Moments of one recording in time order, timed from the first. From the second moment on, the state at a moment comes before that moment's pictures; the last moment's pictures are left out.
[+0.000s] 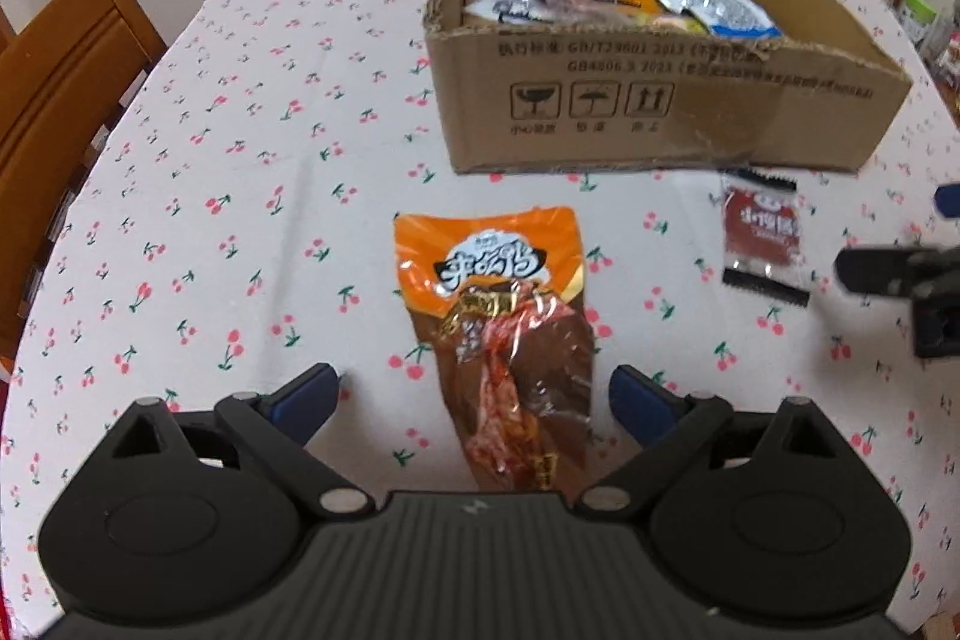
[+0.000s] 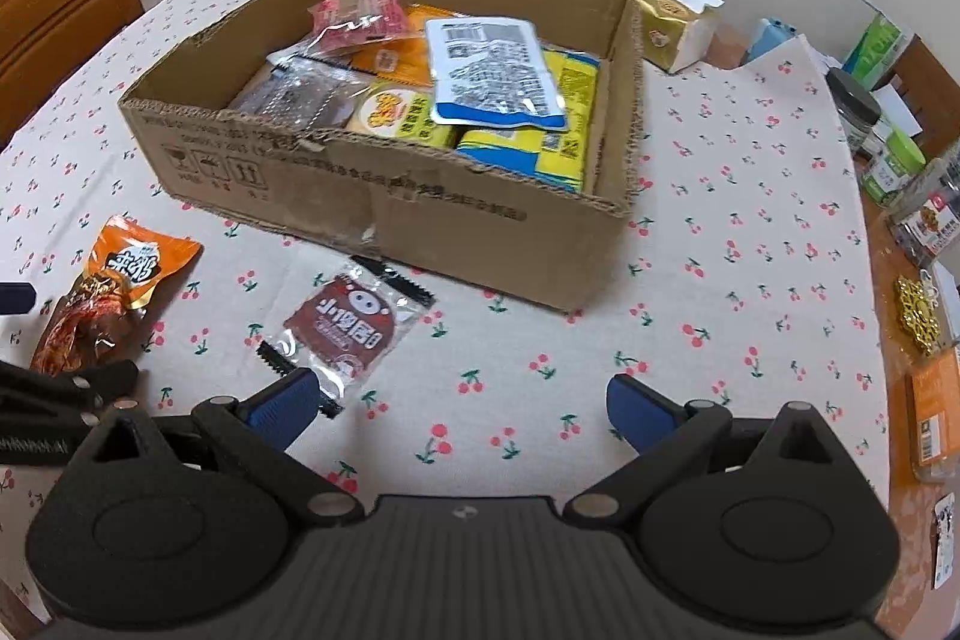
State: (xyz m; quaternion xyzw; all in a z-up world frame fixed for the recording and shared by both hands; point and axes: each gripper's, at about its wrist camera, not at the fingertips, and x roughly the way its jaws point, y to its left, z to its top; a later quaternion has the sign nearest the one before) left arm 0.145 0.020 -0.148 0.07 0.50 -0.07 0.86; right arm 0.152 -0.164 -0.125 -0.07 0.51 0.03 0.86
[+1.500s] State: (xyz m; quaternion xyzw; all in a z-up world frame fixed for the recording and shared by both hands) left arm 0.160 0.058 -0.148 0.05 0.49 -0.04 0.87; right arm 0.173 -0.157 -0.158 -0.02 0.50 0.01 0.87
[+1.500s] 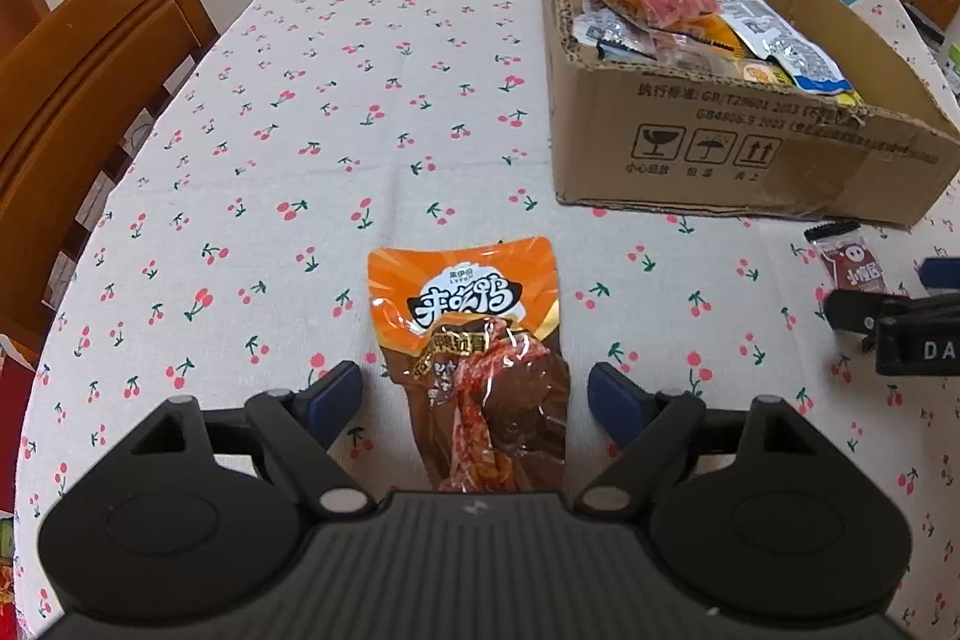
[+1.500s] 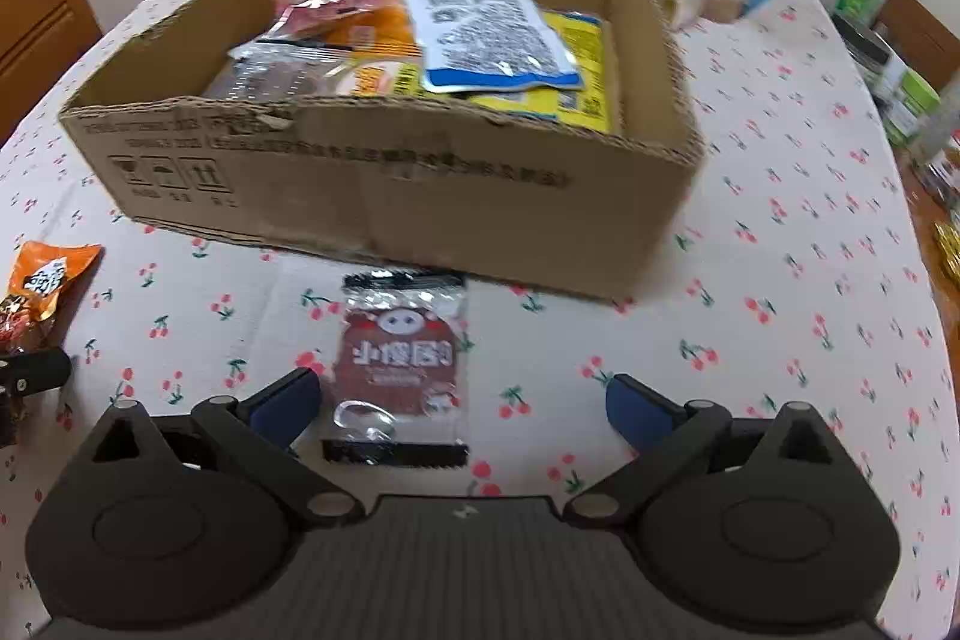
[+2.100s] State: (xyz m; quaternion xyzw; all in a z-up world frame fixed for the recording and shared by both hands) left arm 0.161 0.055 -0.146 0.05 0.49 -0.02 0.87; right arm 0.171 -0.135 -0.149 -0.05 0.48 0.05 0.87
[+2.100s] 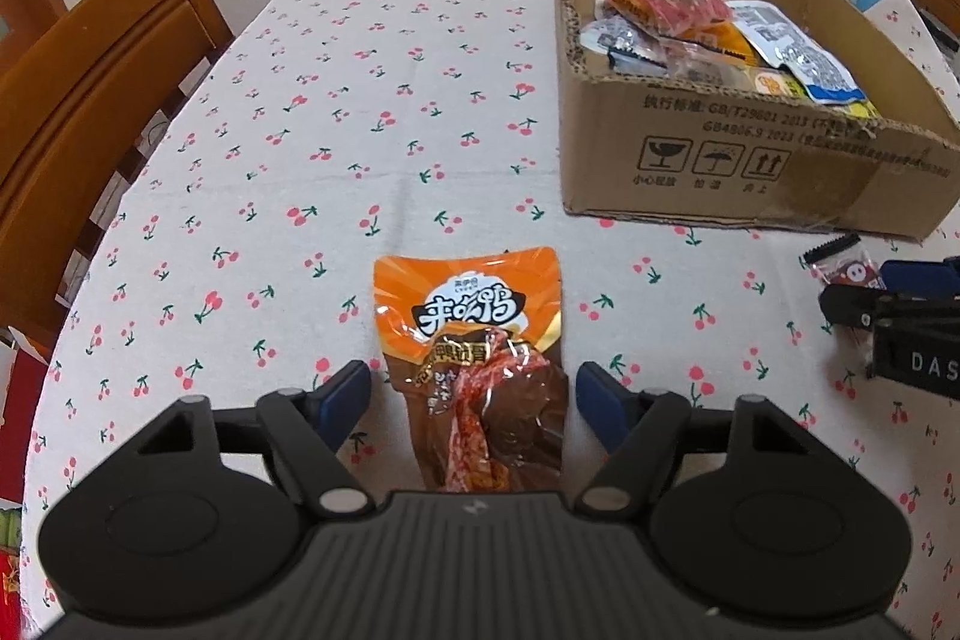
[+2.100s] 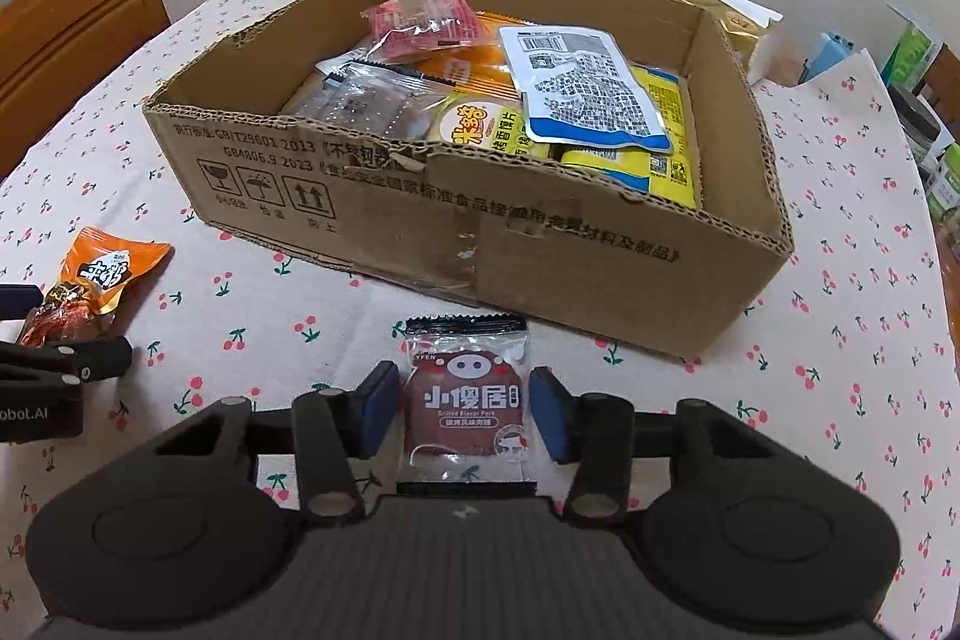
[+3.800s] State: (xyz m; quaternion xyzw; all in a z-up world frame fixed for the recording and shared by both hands) left arm 0.130 0.052 -0.062 0.08 0.47 -0.14 0.87; right arm 0.173 -0.175 -0.031 -0.06 0.40 0.10 0.91
